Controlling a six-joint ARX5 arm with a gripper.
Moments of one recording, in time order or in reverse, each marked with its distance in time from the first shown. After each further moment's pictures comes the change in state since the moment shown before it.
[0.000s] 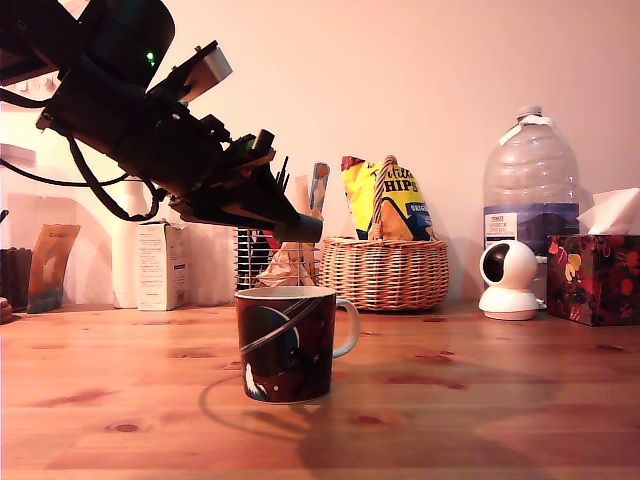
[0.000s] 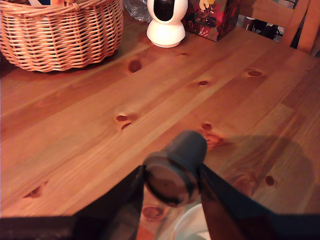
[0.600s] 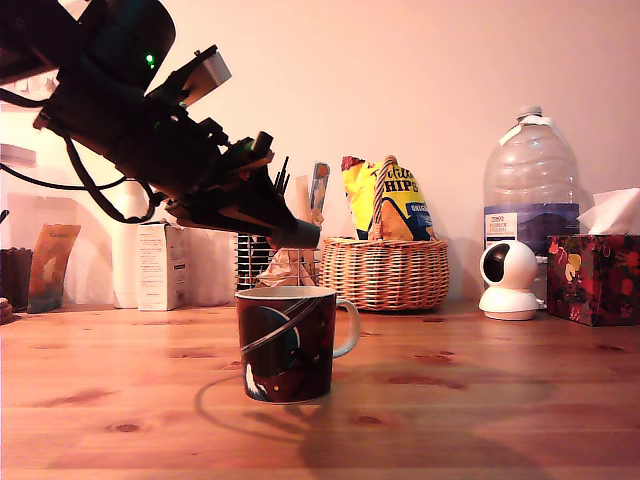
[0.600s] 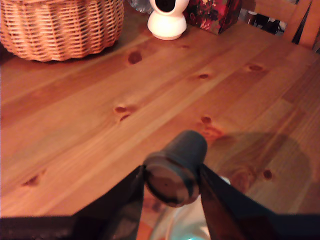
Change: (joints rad) arm 0.000 -0.015 0.000 -0.049 -0.004 -0.015
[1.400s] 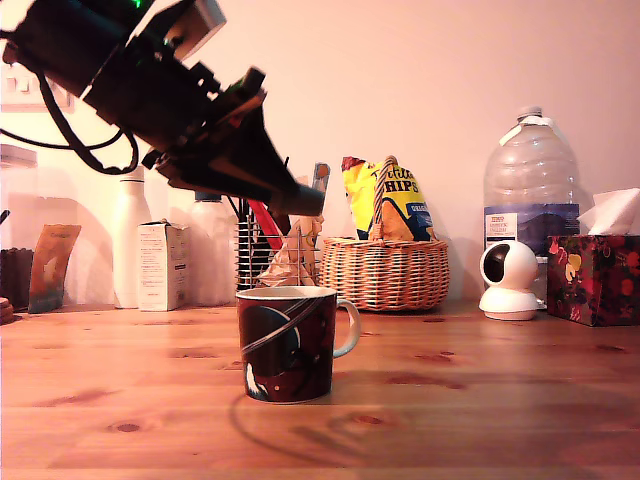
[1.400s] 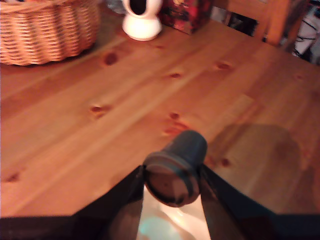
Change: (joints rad) arm -0.060 -0.149 -0.024 -0.150 -0.004 0.000
